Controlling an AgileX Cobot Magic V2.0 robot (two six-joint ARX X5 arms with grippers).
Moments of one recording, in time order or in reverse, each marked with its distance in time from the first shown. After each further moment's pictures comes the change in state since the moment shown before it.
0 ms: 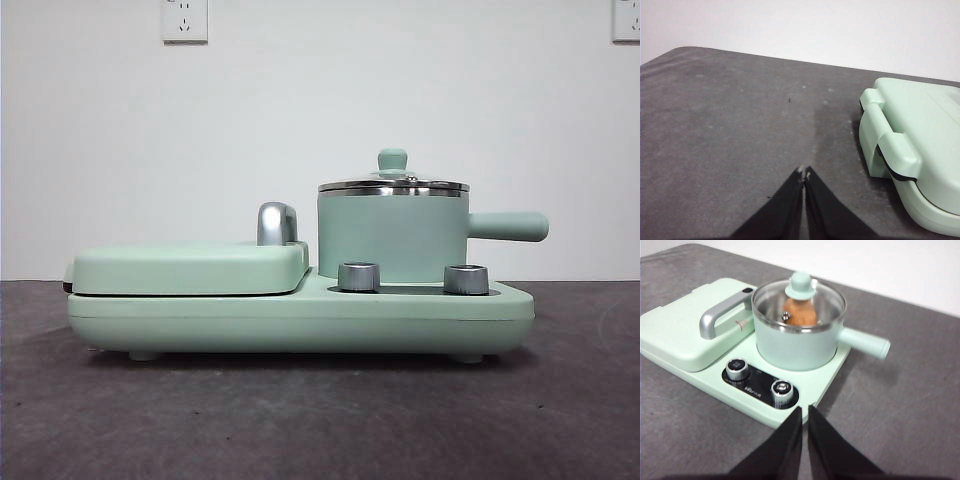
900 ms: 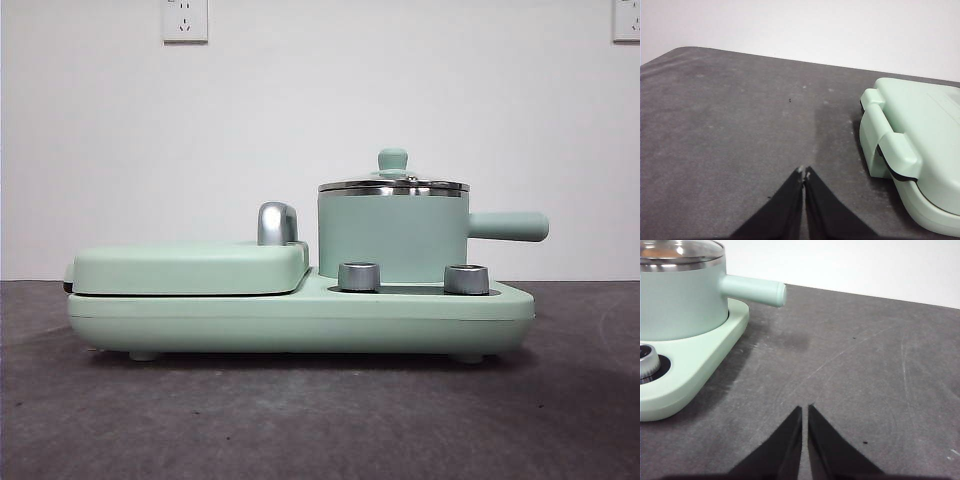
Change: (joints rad) left arm 0.001 0.000 0.000 0.000 0.000 0.000; right arm -0.335 -0.335 -0.615 0.438 0.023 -0.014
